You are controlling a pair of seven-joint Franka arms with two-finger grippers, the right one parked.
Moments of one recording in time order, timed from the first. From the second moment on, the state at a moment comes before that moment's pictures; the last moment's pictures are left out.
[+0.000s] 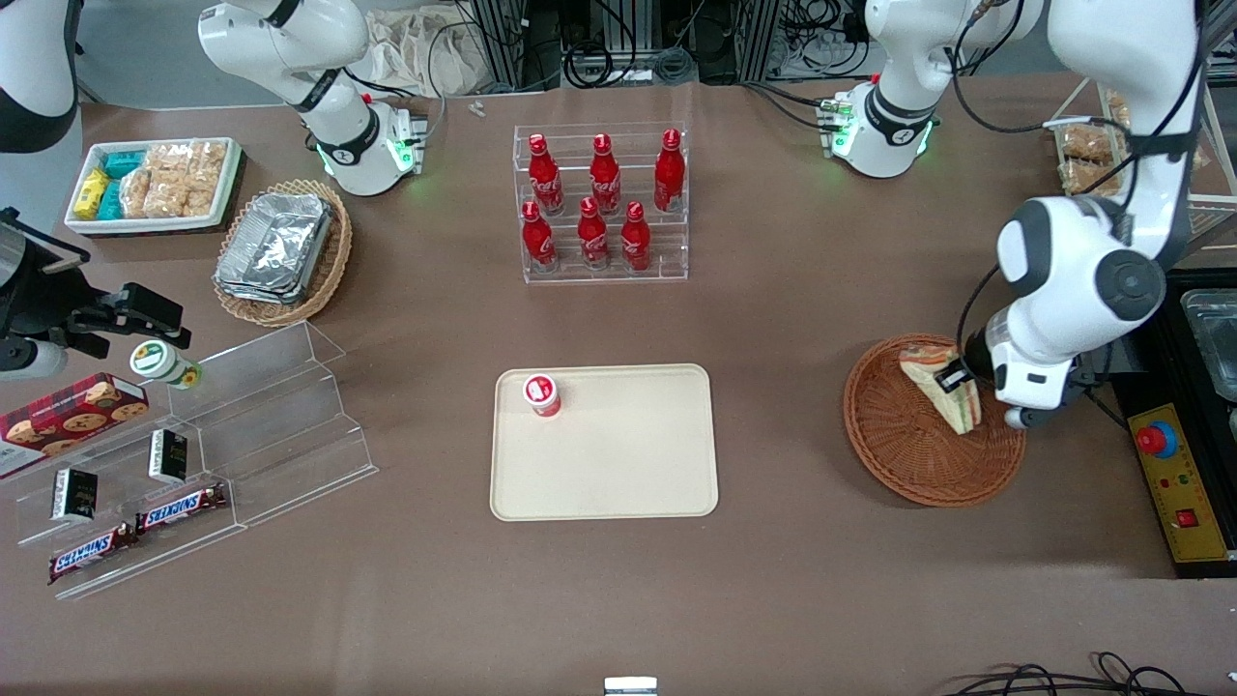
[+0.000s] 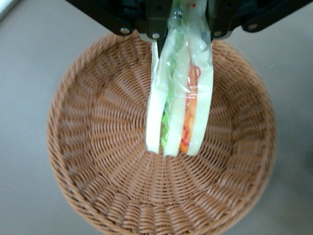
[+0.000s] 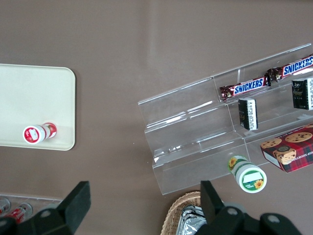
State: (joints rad) arm -0.09 0.14 0.06 -2.08 -0.08 2.15 -0.52
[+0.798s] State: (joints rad) arm -0.11 0.12 -0.10 -1.52 -0.08 1.58 -0.51
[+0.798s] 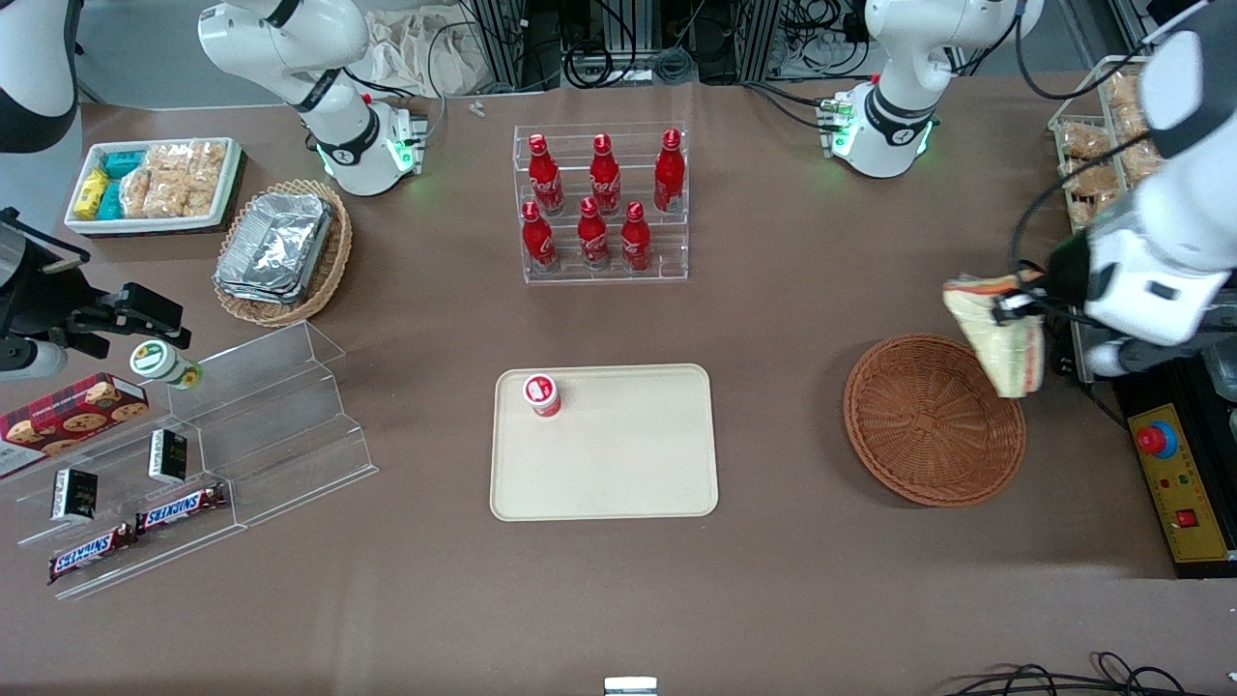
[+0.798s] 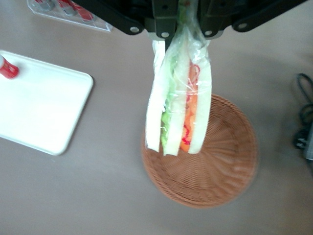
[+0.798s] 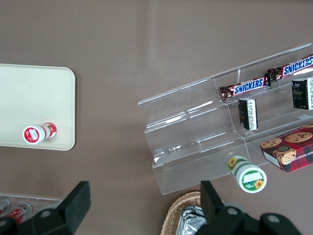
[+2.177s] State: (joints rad) arm -0.37 0.74 -0.29 -1.45 0.02 2.15 -0.69
